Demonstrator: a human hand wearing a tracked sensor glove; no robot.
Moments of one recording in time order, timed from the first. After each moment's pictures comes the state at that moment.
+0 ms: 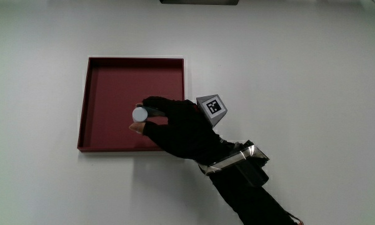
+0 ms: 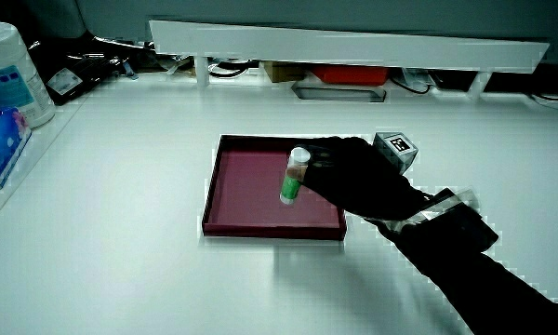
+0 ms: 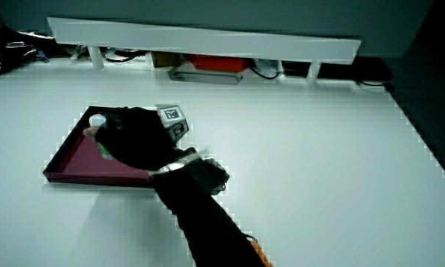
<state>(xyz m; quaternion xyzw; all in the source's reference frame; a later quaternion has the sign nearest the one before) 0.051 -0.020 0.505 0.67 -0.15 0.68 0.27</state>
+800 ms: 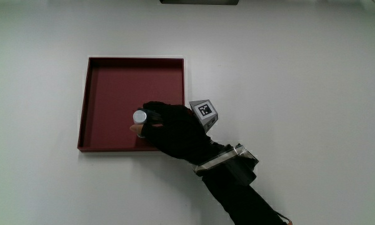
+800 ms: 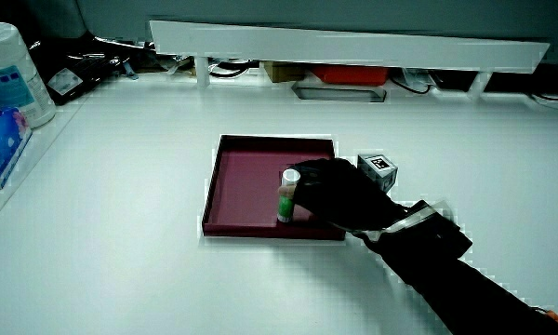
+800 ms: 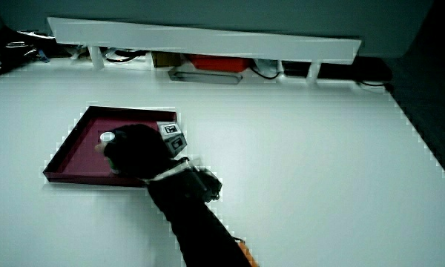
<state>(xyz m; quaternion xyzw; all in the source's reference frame) 0.040 -0.012 0.551 0.67 -0.08 0.66 0.33</state>
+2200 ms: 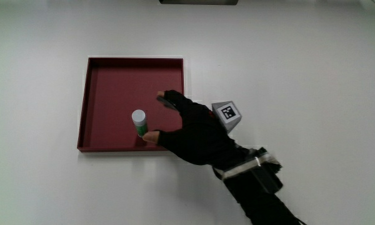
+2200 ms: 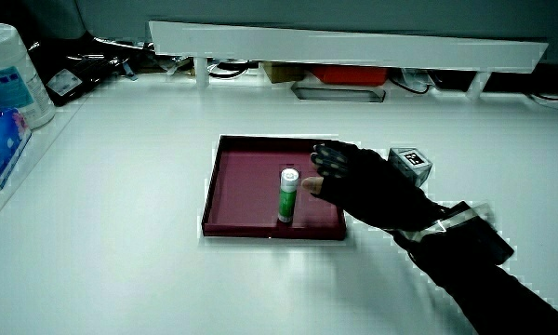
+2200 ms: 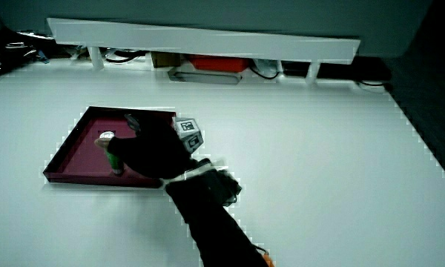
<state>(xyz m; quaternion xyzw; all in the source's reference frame) 0.077 -0.007 0.517 0.65 -0.10 0.69 0.31</state>
